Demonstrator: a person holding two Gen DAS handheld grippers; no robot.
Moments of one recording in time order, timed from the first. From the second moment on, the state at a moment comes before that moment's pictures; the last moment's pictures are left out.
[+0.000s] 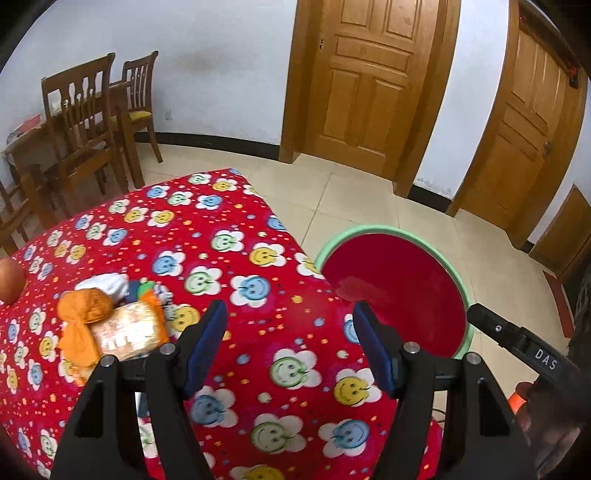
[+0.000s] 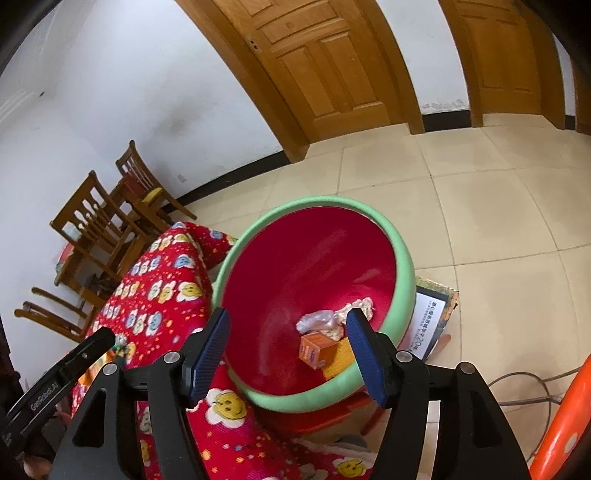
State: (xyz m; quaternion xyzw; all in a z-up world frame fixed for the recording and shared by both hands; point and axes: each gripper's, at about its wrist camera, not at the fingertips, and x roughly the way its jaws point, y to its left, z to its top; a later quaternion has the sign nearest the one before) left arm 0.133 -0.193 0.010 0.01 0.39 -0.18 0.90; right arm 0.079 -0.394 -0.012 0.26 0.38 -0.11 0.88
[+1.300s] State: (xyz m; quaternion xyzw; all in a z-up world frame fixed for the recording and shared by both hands) left arm 0.176 -0.054 -0.019 -0.01 0.41 -0.06 0.91; right arm 0.098 -0.309 -0.011 0.21 0.41 -0.06 0.89
